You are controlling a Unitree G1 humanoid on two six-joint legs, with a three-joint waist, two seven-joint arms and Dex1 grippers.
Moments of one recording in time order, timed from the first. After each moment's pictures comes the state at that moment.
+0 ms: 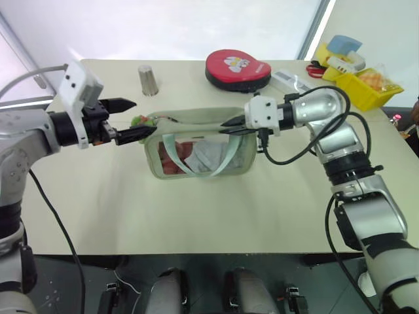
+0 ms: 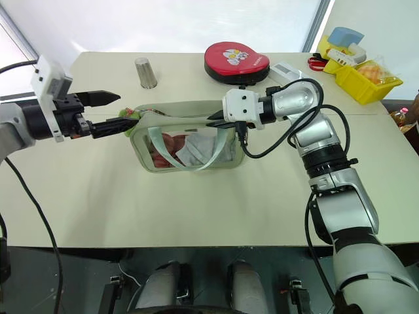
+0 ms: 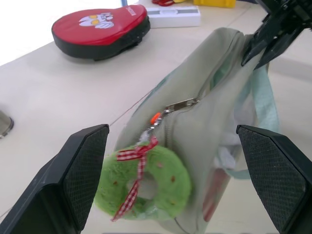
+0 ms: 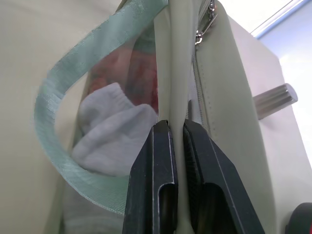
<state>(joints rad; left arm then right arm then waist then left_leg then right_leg) -0.62 0.94 0.22 -0.25 -0.67 0.91 -0.84 -1.01 -0.57 0.25 0.39 0.07 -0.15 1.31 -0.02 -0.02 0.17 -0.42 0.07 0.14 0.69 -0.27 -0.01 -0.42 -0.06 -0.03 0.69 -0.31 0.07</state>
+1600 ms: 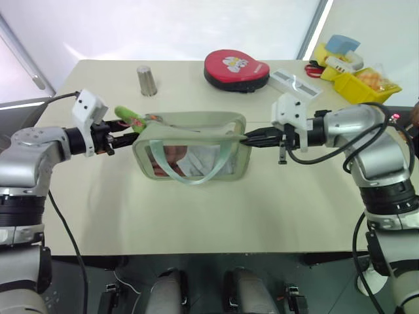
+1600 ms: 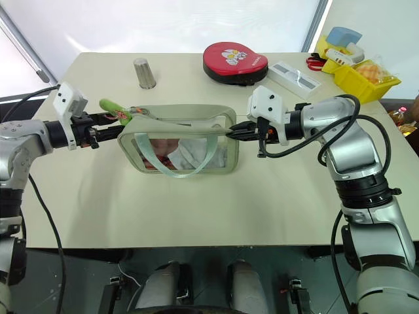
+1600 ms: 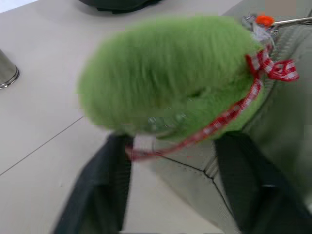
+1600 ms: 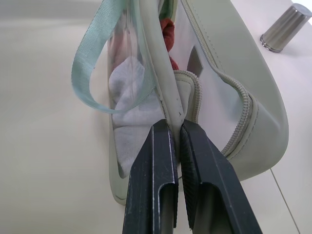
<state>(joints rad) -0.64 0.86 0.09 0.16 -0.42 0.60 -1.00 -0.81 -0.75 0.14 -0.05 0.25 0.46 1.23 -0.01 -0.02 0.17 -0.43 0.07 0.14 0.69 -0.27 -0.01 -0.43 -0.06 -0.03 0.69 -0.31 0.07</state>
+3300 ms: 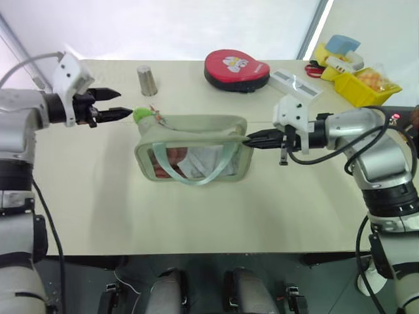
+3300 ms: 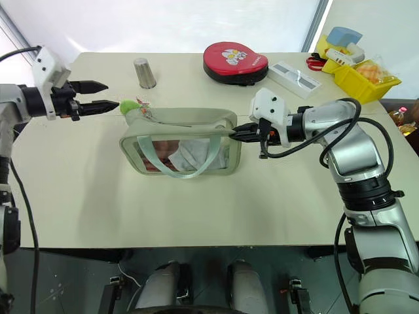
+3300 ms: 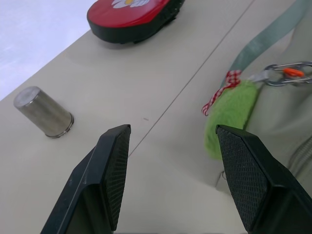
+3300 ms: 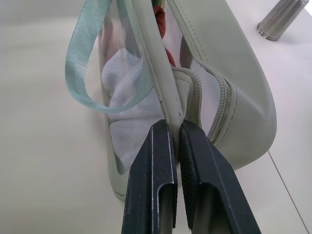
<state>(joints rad) -0.94 0.93 0.02 0.48 -0.24 0.34 -1.21 -0.78 -0.76 0.14 -0.04 0.26 0.47 1.20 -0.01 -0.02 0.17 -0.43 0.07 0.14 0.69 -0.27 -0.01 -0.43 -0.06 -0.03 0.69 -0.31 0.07</state>
